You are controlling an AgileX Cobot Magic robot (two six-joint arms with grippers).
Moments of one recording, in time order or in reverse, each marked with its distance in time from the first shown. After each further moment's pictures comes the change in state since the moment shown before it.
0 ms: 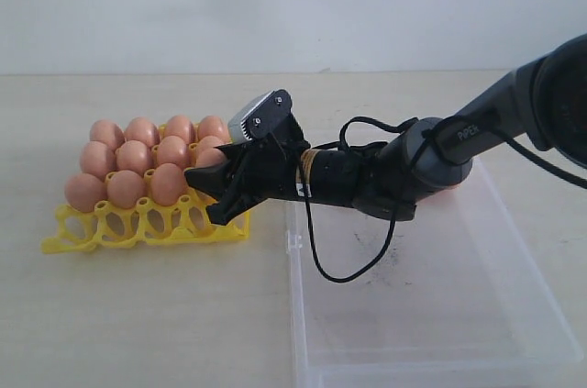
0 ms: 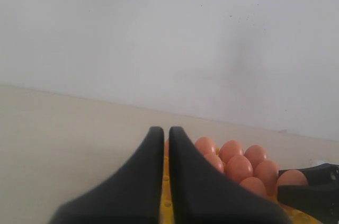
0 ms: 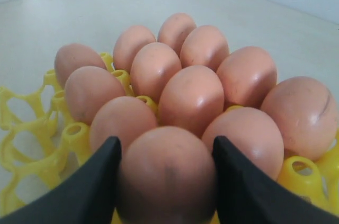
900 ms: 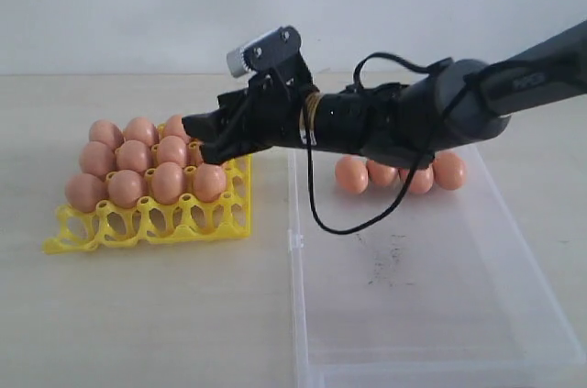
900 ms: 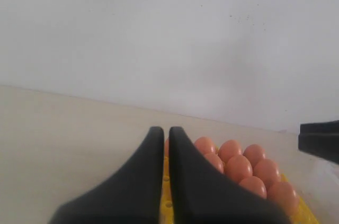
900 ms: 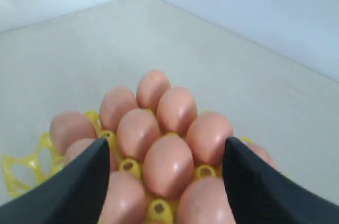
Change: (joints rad) left arm 0.000 0.000 0.000 0.000 0.000 0.000; right arm -0.002 -0.214 0.002 -0.047 0.173 0.156
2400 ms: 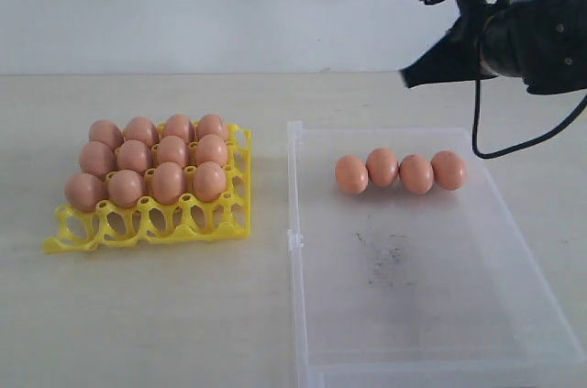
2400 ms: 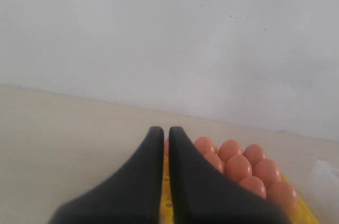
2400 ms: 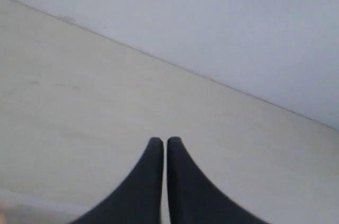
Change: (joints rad) left arm 0.000 0.000 0.000 0.000 0.000 0.000; right arm -0.202 -0.364 0.168 -0.849 1.082 0.797
